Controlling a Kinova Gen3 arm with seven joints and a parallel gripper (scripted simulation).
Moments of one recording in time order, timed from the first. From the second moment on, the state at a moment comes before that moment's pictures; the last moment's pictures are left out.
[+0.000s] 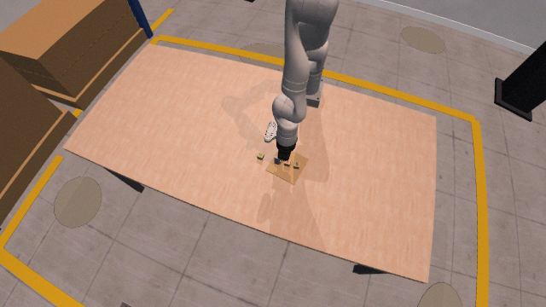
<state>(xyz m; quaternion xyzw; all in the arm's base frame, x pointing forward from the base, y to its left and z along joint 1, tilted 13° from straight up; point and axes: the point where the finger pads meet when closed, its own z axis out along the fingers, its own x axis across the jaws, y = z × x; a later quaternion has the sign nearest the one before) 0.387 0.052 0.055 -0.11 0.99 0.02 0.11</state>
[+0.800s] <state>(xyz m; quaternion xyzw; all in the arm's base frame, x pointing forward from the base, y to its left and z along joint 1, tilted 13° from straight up) 0.394 0.056 0.039 -0.11 0.99 0.02 0.12</state>
